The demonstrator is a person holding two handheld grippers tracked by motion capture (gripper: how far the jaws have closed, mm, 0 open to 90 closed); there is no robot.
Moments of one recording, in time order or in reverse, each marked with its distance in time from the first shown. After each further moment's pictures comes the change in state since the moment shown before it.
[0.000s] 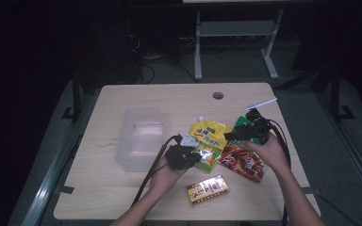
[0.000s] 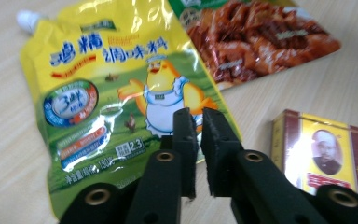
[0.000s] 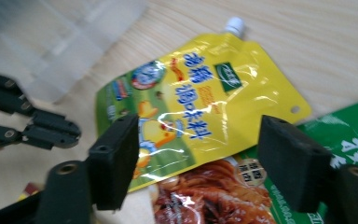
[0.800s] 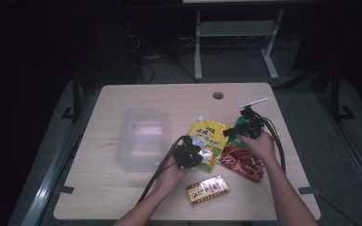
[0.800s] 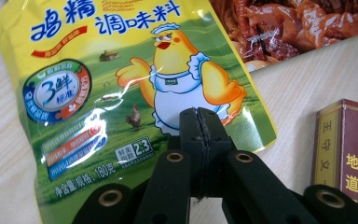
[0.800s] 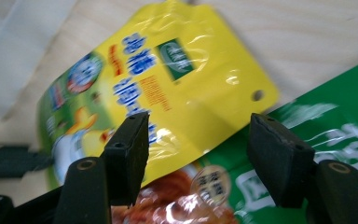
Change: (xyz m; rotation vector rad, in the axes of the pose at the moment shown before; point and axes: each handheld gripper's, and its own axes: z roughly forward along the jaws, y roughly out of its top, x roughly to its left) left arm -0.001 0.006 0.029 0.111 0.045 0.003; right arm -0.047 0.005 0.047 0.088 0.010 0.197
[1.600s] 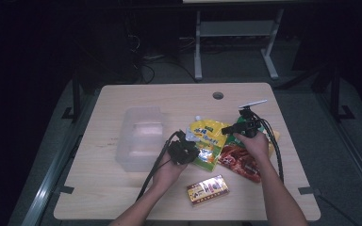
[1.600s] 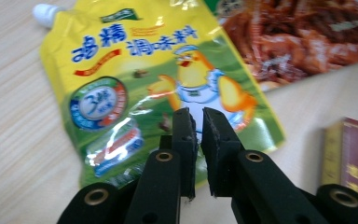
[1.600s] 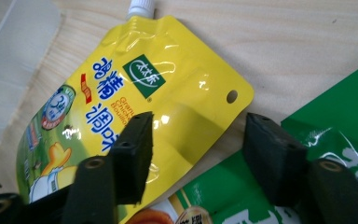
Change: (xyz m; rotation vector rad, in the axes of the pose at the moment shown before) left arm 0.014 0.001 -0.012 -0.059 0.057 -0.049; right arm -0.016 0.002 0.020 -0.047 -0.013 0.082
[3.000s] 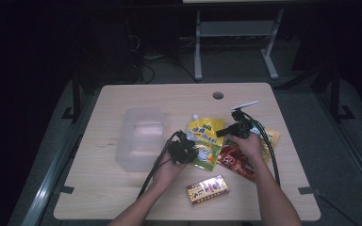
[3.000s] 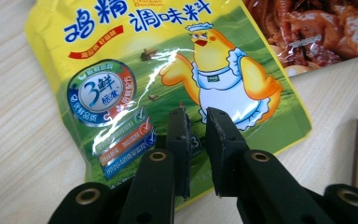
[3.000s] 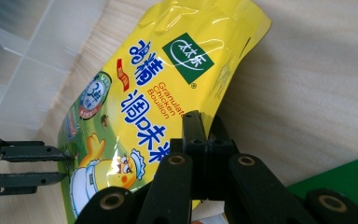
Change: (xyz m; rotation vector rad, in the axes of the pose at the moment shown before) left arm 0.003 -0.003 0.007 0.032 0.002 -0.007; right arm 0.016 0.001 0.016 0.044 0.134 -0.056
